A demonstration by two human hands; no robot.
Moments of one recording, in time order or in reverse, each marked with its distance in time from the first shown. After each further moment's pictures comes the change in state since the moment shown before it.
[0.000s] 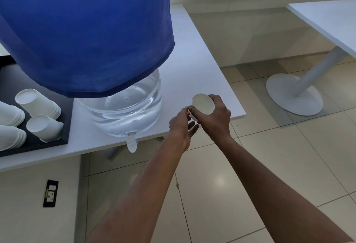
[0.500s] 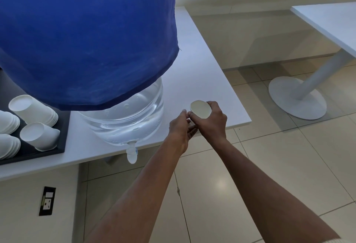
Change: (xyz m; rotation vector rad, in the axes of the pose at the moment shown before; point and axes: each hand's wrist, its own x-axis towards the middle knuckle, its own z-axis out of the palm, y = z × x) left_hand 0.035 0.008 -0.003 0.069 0.023 0.017; right_hand 0.022 0.018 0.032 -0.066 -0.034 0.081
